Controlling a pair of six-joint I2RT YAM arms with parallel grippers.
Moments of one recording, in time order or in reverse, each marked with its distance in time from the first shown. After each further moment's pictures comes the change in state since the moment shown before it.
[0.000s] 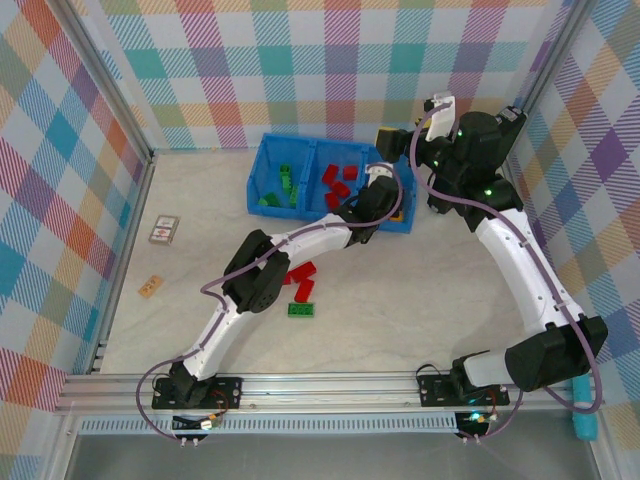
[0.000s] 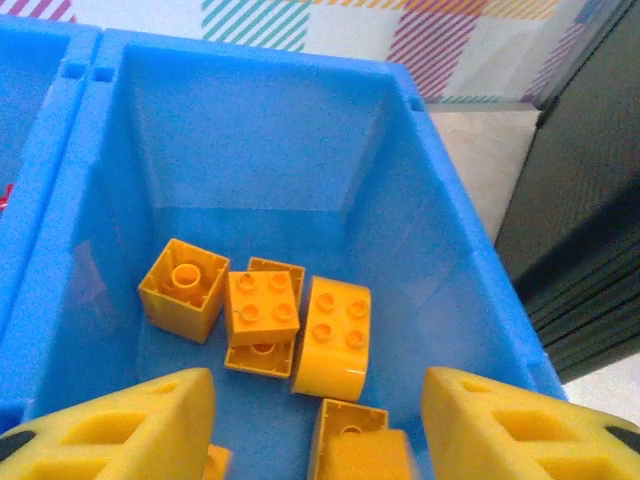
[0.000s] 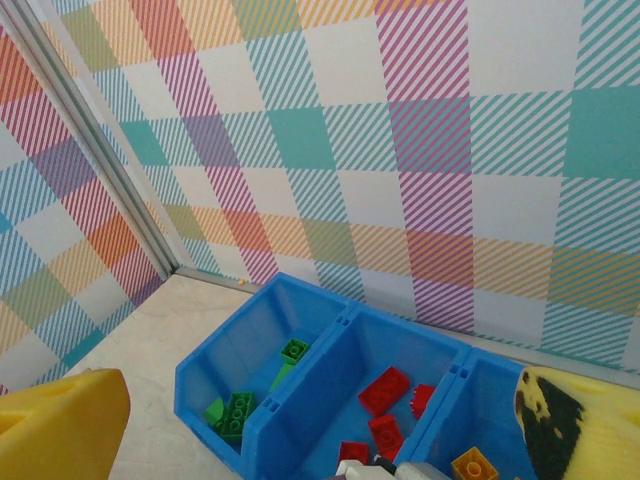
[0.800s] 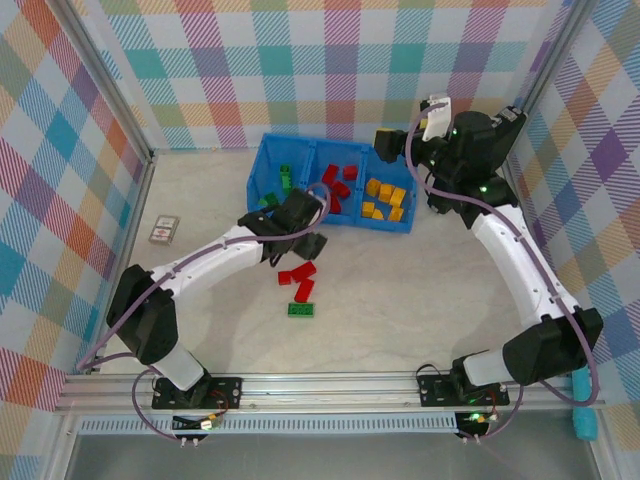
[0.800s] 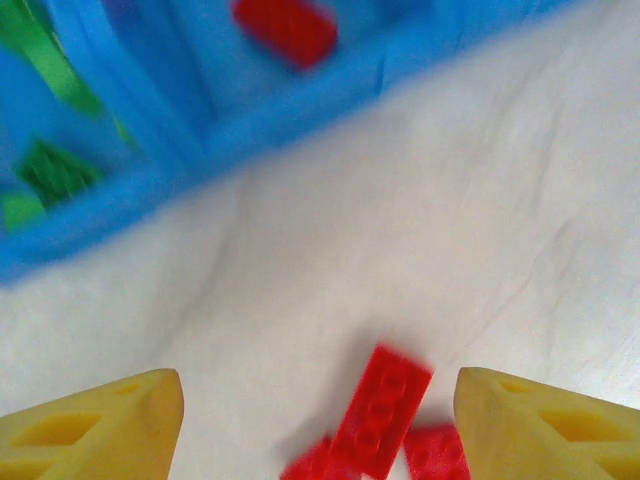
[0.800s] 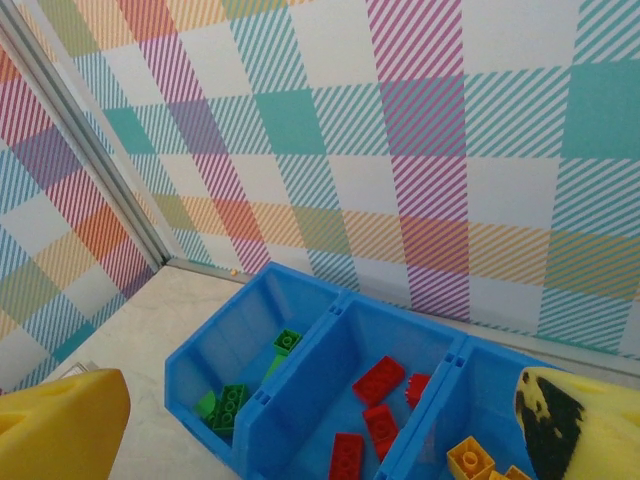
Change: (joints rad) left arm 0.138 -0.776 -0.716 -0.595 0.172 0.421; right arm 0.000 0.037 0.002 0.000 0.007 0.001
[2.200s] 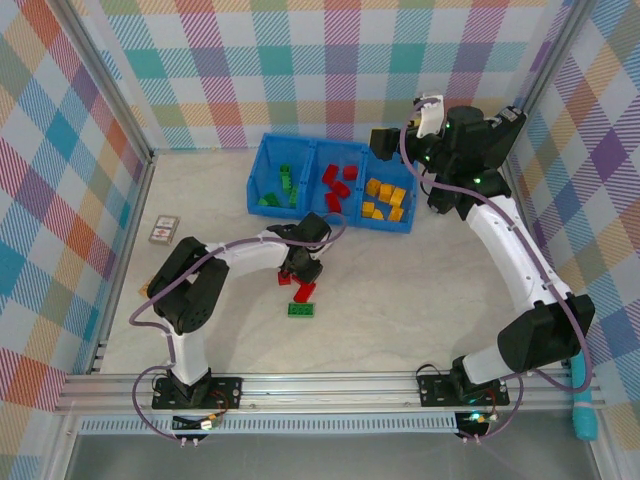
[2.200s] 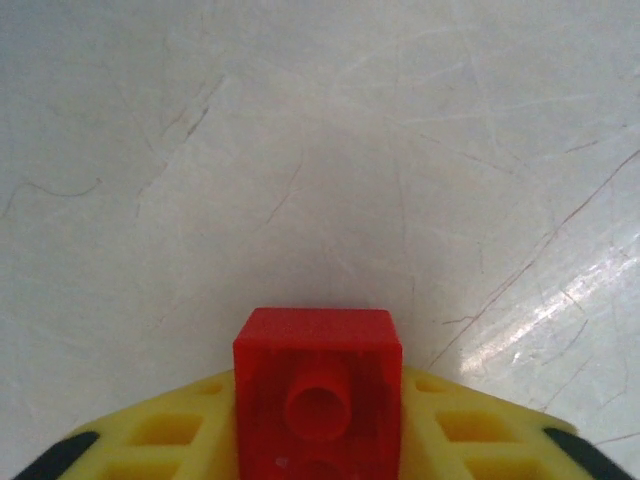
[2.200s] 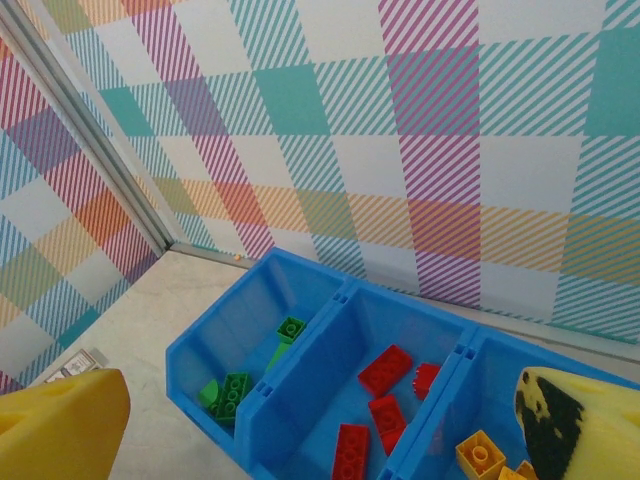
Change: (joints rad) left arm 0.018 0.269 -0.060 0.075 0.129 0.009; right arm 0.000 0.063 0.050 -0.026 -0.023 0.000
